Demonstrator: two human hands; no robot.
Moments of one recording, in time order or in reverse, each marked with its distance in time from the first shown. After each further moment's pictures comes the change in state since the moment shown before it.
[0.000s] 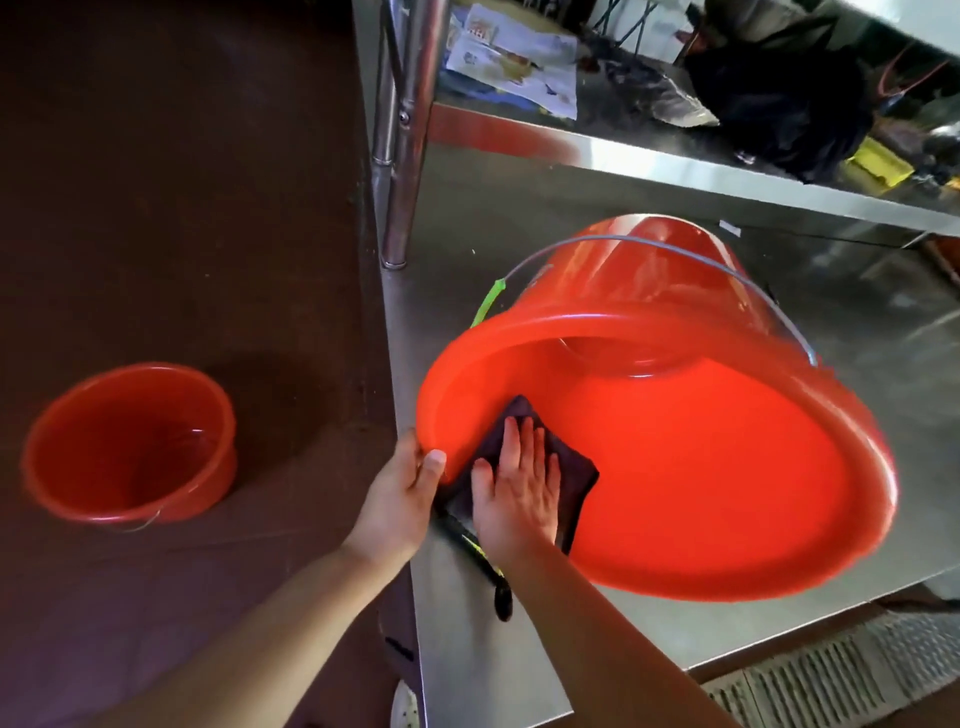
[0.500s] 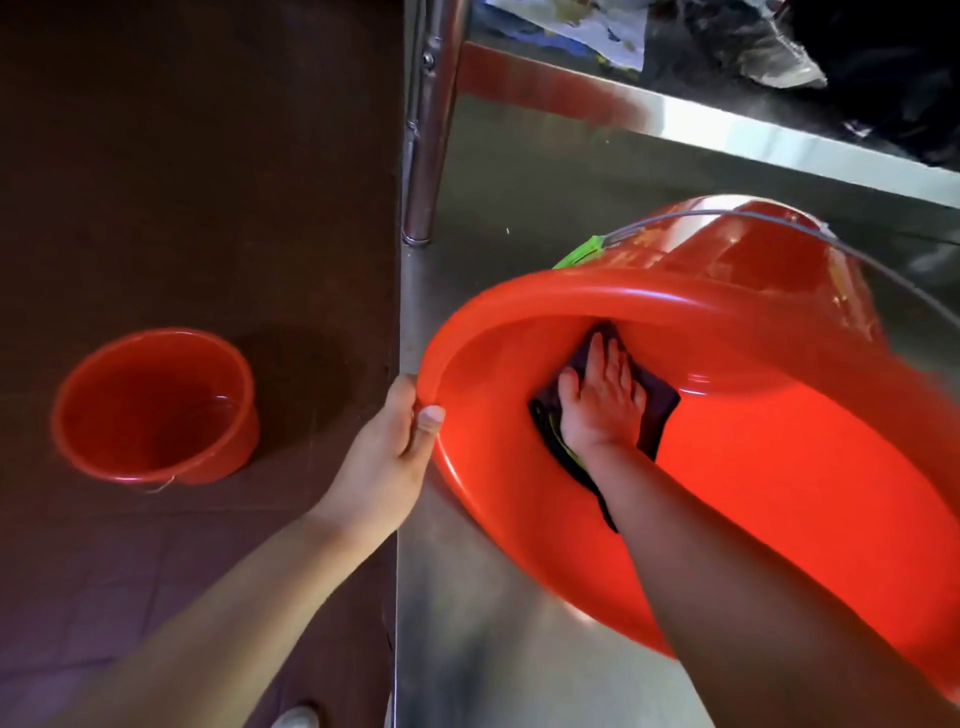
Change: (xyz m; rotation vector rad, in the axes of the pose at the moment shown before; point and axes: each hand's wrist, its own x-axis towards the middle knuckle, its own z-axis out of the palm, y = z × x) left_hand 0.035 0.016 -0.009 0.196 0.063 0.131; right_hand 0.153 0.061 0.000 -0.089 0.057 0.025
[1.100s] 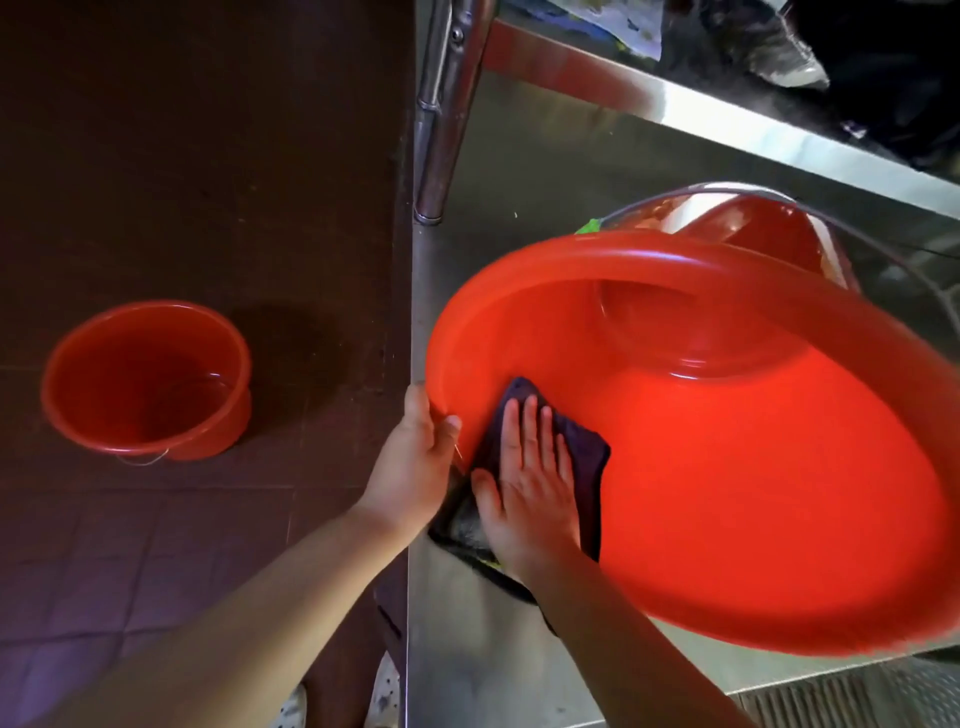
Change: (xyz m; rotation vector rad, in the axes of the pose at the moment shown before) left_hand -0.018 -0.022 0.028 -0.162 0.083 -0.142; right_hand -0.156 -0.038 -0.009 -0.035 -0.094 -0.374
